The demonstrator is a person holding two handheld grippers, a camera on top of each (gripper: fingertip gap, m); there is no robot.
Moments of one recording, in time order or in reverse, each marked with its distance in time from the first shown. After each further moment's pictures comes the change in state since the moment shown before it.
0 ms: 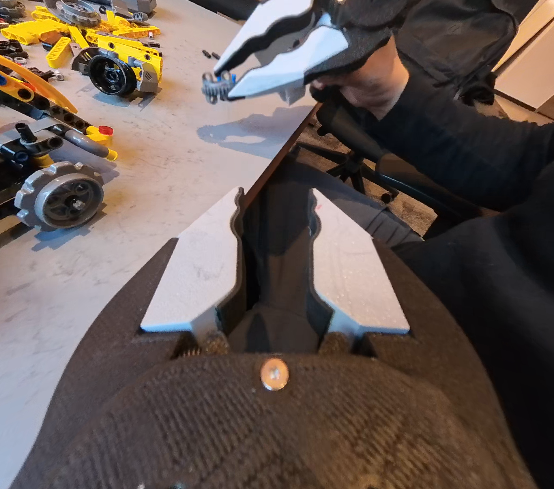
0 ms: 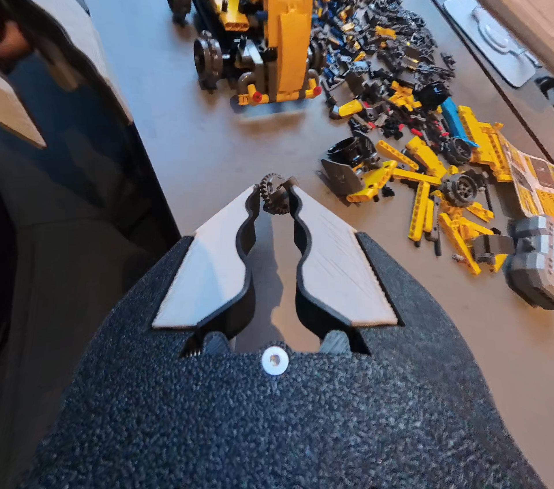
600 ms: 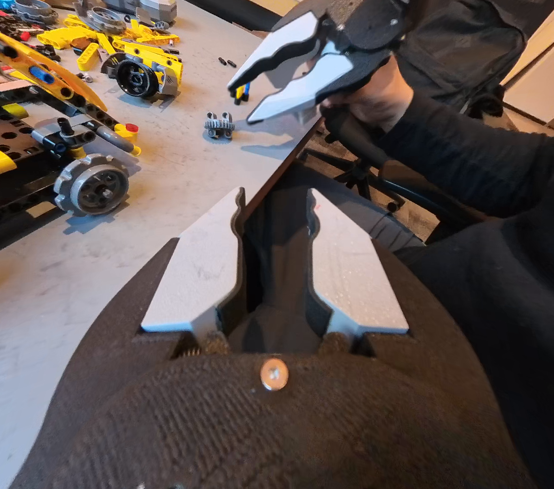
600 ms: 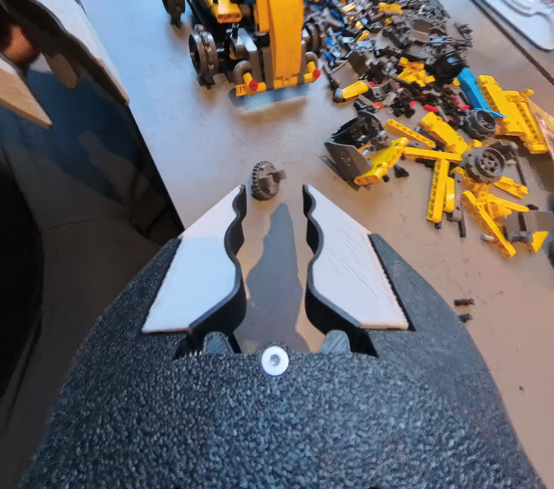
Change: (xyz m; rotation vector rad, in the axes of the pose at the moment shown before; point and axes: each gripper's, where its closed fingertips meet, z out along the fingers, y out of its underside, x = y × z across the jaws) left arm -0.008 -0.003 -0.009 0.028 -0.035 -0.018; right arm -0.003 0.012 0.002 -0.003 -0.039 0.098
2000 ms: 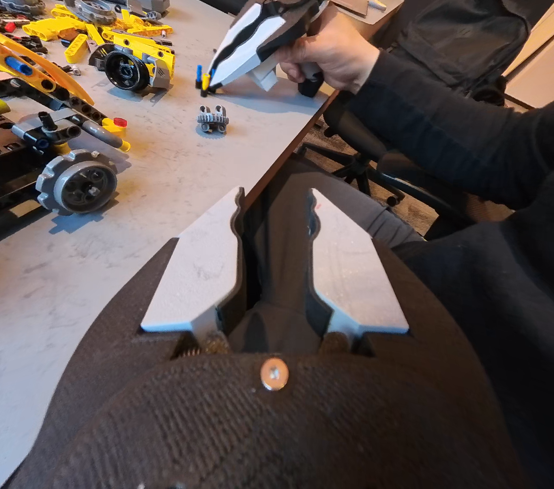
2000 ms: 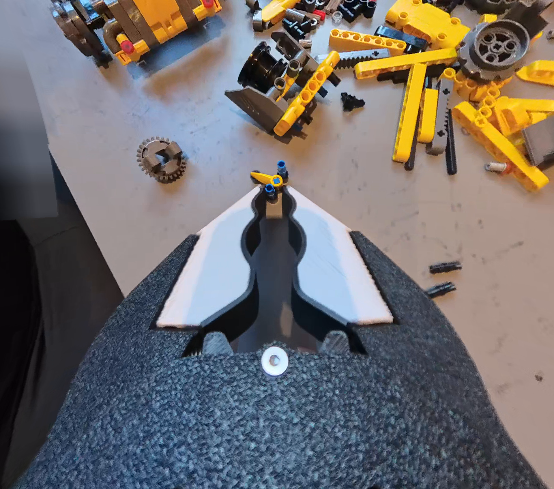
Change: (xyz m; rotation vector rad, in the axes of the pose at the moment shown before) left arm 0.004 0.005 0.003 -0.023 0.004 0.007; right arm 0.064 0.043 0.016 -0.142 -0.104 0.300
